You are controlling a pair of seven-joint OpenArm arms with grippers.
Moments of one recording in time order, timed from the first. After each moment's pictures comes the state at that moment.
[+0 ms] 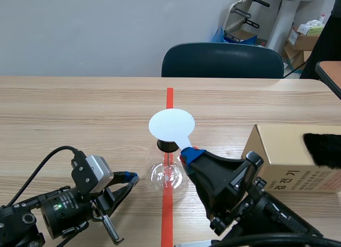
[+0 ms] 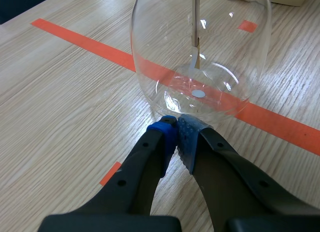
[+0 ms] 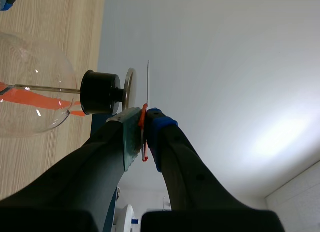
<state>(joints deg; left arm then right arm) 0.5 -24.5 35.2 55.8 4.5 -14.8 -39.2 -32.2 7.3 -5.0 93.3 -90.6 -33.8 38.7</state>
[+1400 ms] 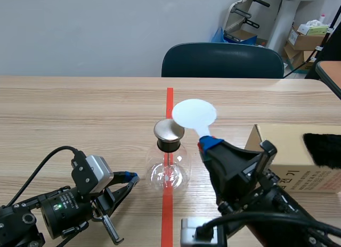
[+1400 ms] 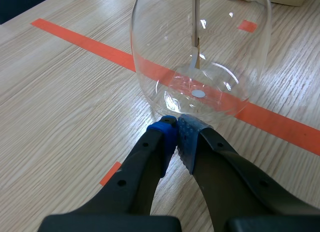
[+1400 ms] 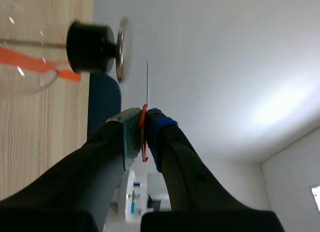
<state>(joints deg) 0.5 -24.5 35.2 55.8 4.5 -14.8 -39.2 -32.2 7.3 -5.0 93.3 -90.6 -33.8 27.8</state>
